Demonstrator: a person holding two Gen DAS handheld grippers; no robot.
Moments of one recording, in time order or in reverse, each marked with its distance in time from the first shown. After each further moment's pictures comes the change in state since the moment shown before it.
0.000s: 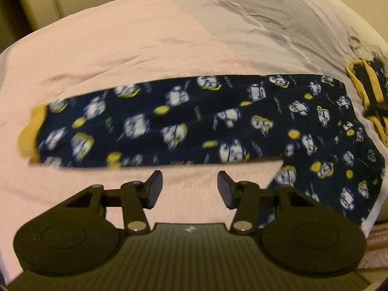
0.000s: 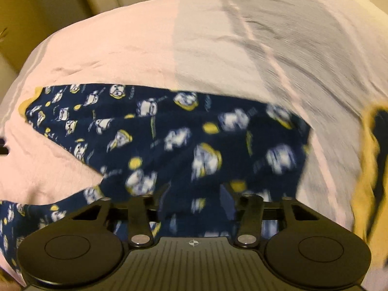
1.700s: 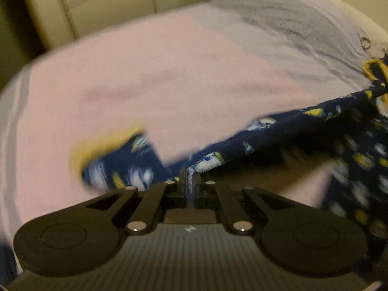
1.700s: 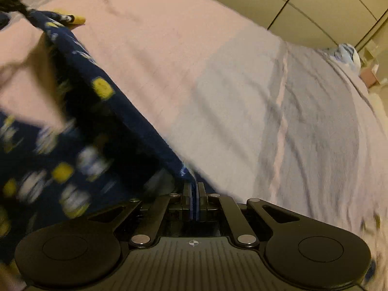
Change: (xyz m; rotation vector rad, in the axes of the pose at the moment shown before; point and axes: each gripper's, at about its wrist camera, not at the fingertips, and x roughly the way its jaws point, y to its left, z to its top) left arm -0.020 0.071 -0.064 0.018 -0.062 0.098; right arm -0.005 0.029 -0.022 -0.649 -0.024 -0.207
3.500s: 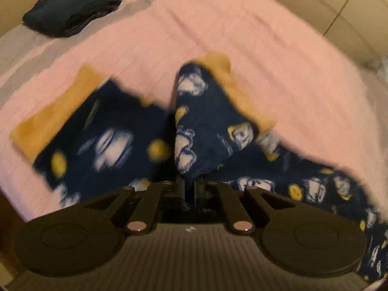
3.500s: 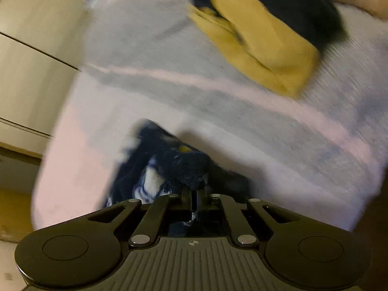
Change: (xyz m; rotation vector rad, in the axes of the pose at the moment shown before) left arm -0.074 -0.059 -0.234 -0.928 0.028 0.298; right arm -0.026 -0.046 -0.267 1.577 -0.067 0.190
